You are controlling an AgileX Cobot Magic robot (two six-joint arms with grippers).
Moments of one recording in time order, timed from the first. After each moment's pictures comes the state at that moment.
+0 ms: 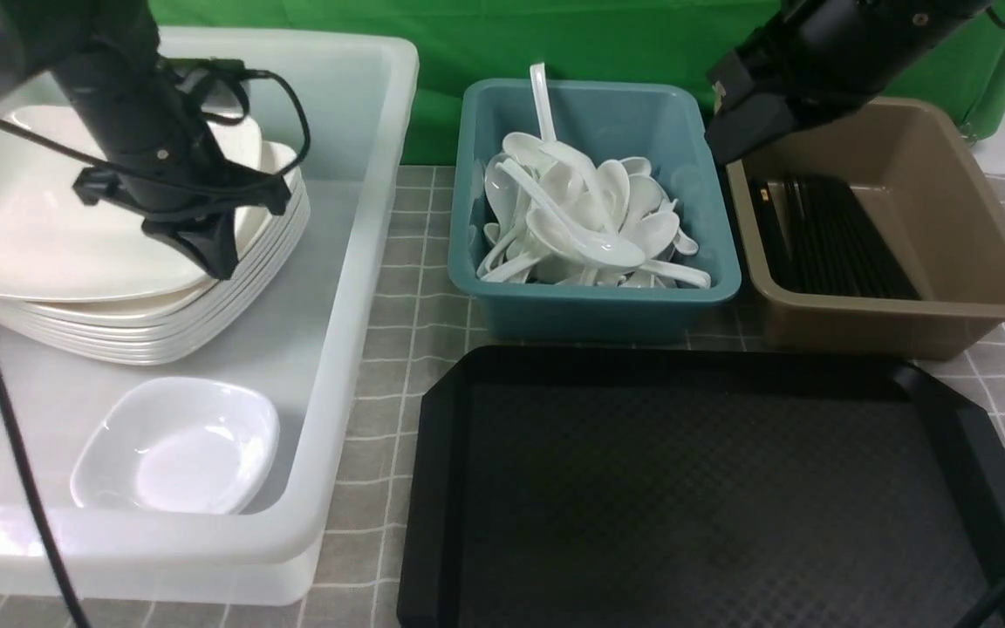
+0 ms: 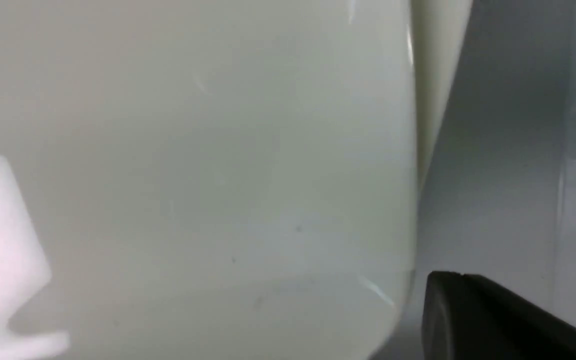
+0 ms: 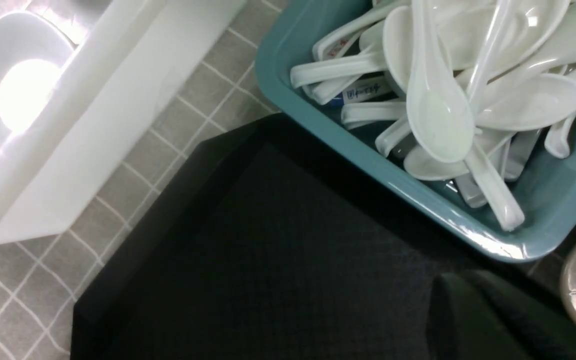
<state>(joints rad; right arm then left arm) 0.35 1.78 -1.92 0.28 1.16 -0.26 -0.06 2.05 -1.81 -0.11 1.21 0.09</state>
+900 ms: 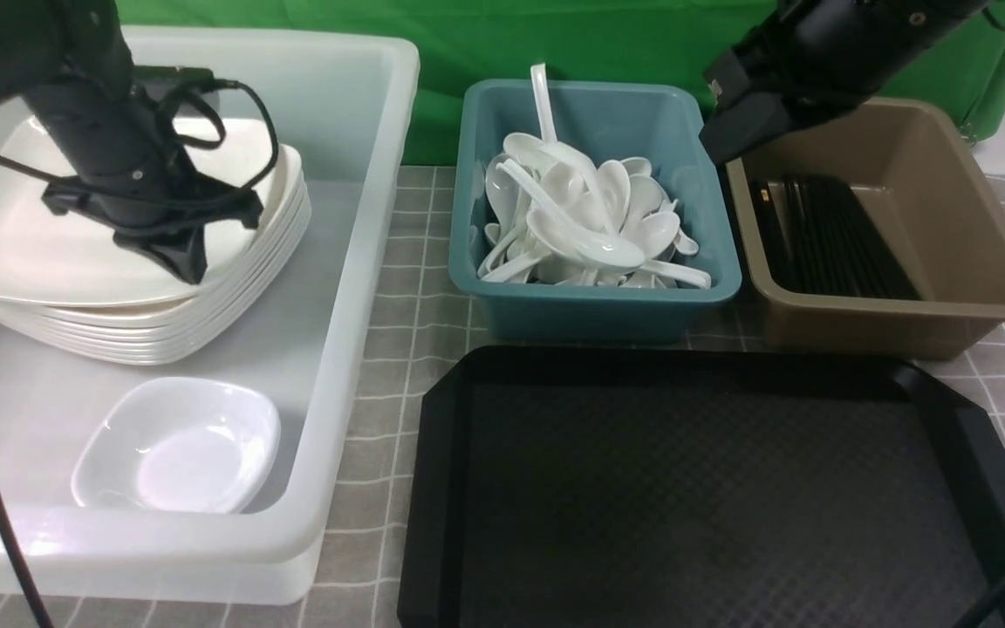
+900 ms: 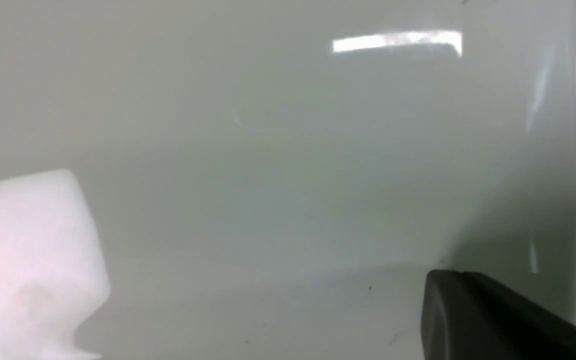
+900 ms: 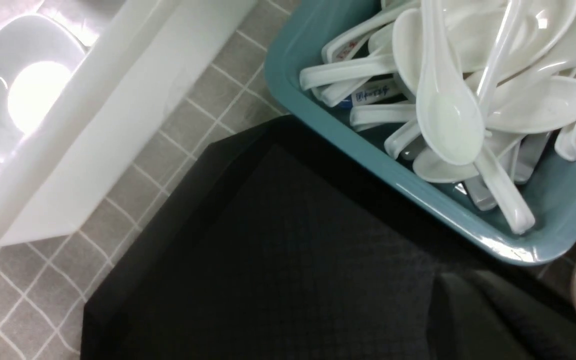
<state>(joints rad) 0.35 1.78 -1.92 0.29 1.16 -0.26 -0.04 2.03 -1.71 -0.01 1.10 0.08</state>
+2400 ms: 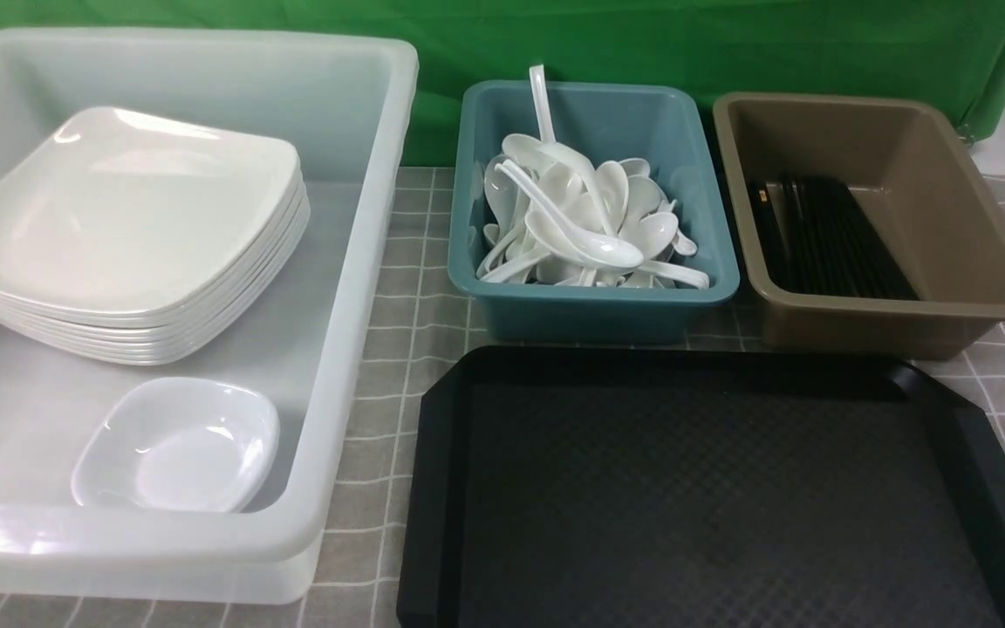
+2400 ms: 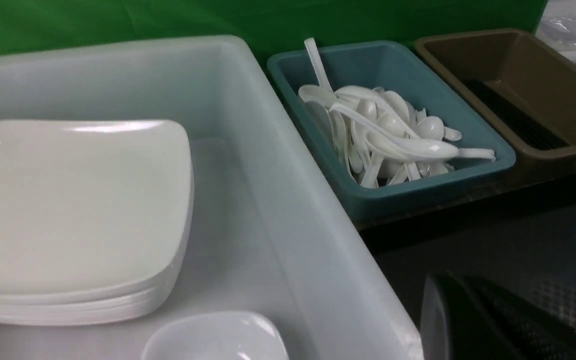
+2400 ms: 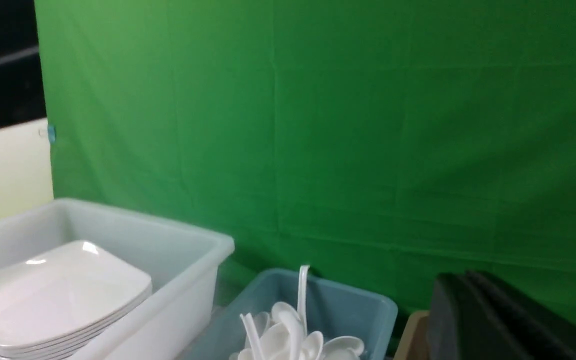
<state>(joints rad) 0.35 0.45 -0.74 0.10 0.12 -0.12 -0.16 0.58 -0.84 -0.28 0.77 0.22</state>
